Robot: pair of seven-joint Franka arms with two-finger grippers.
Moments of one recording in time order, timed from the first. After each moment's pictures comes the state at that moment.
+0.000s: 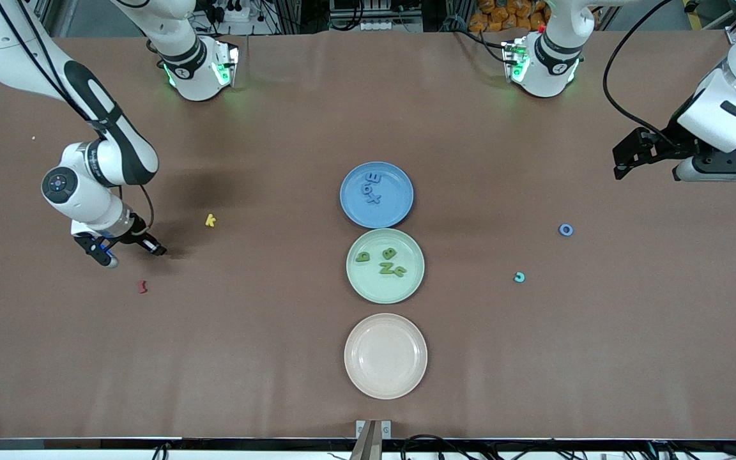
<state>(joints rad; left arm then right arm) -0.04 -0.03 -0.13 -1.63 0.01 1.68 -0.13 -0.40 0.44 0.27 -2.29 -0.25 2.75 0.73</state>
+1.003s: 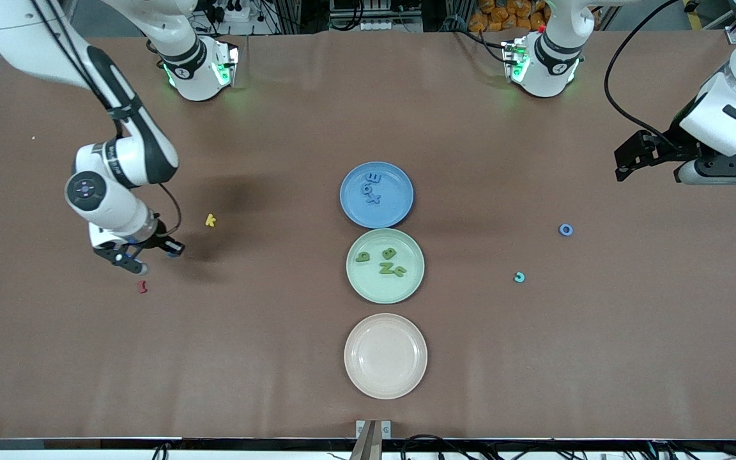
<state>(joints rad) -0.04 -0.02 -0.13 -1.63 0.01 1.68 -0.13 -0.20 0.36 0.26 -2.19 -0.26 2.54 0.69</state>
